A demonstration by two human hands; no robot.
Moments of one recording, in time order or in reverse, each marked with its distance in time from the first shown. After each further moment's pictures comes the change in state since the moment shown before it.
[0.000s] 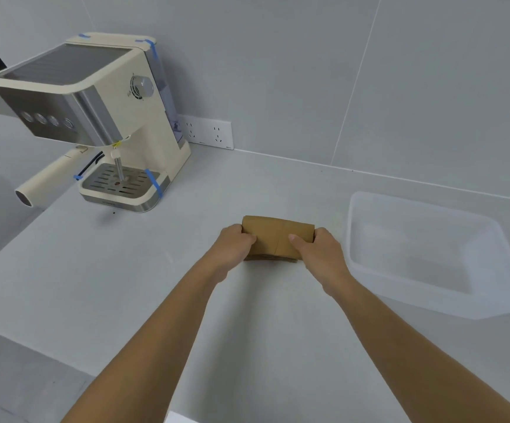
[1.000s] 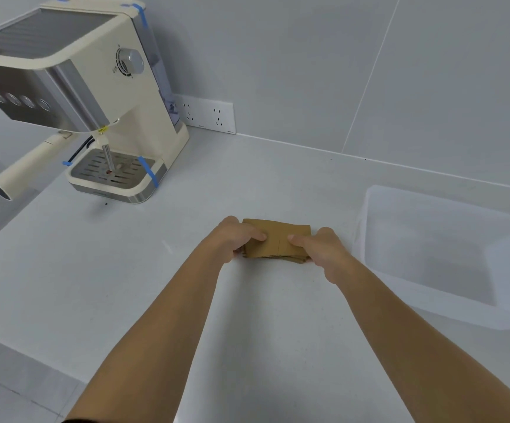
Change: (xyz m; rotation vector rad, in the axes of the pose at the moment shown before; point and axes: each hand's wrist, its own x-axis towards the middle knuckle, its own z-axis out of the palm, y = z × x) left_hand 0.053 -0.005 -0.002 -0.132 -0.019 -0.238; right_hand 0.049 0.011 0.013 0.134 -0.168 0.244
